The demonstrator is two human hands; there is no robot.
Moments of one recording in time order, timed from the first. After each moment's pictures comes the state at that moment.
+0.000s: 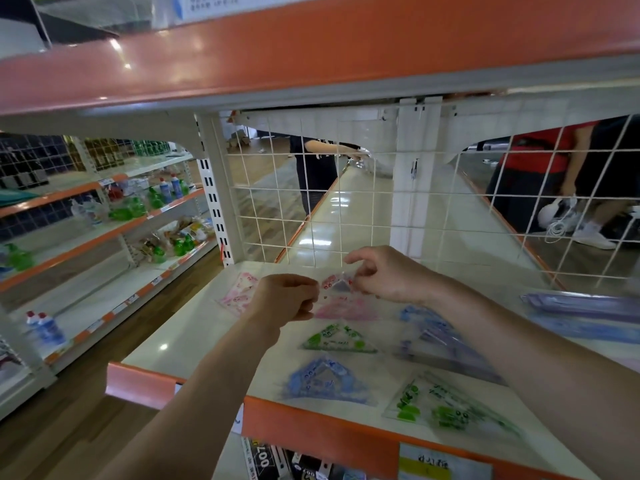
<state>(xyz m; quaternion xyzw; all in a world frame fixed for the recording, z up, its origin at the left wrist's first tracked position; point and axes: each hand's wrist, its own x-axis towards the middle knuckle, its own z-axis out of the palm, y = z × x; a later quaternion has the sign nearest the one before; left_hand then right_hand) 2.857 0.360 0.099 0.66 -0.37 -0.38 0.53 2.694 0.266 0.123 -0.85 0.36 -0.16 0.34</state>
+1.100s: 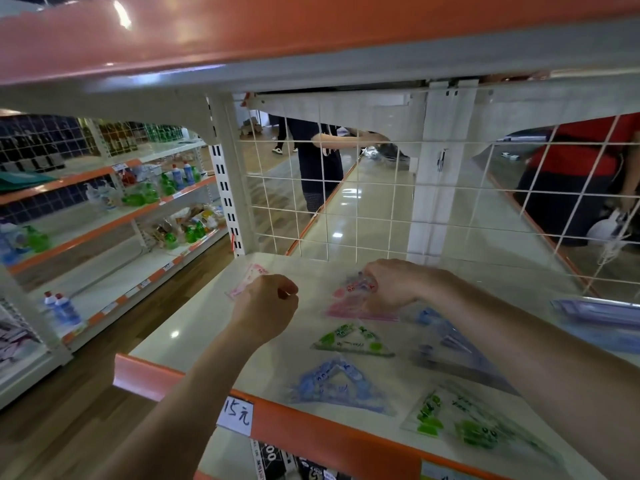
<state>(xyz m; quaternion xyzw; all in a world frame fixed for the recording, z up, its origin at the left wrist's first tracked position) 2.894 0.362 0.079 0.81 -0.50 -0.07 0.29 2.722 0.246 0.113 -0.90 0.41 0.09 0.13</state>
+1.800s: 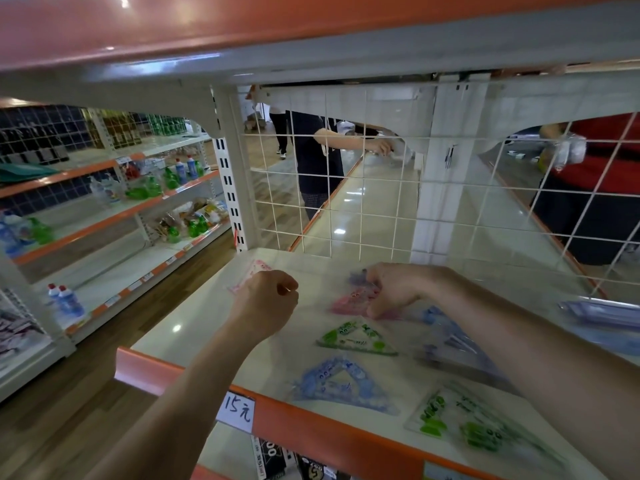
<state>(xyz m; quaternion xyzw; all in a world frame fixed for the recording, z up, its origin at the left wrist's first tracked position) 2.898 0.365 0.080 0.82 -0.49 -0.09 0.29 2.726 0.242 0.109 -0.88 0.42 0.12 0.17</state>
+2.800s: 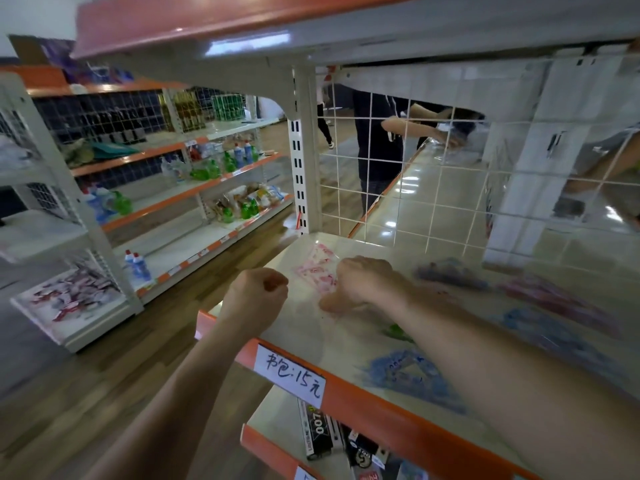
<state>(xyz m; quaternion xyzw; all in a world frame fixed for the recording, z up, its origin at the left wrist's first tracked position) 2.962 0.435 0.072 0.84 -0.38 -0.11 0.37 2.851 0.313 0.096 -0.92 0.37 0.06 0.07</state>
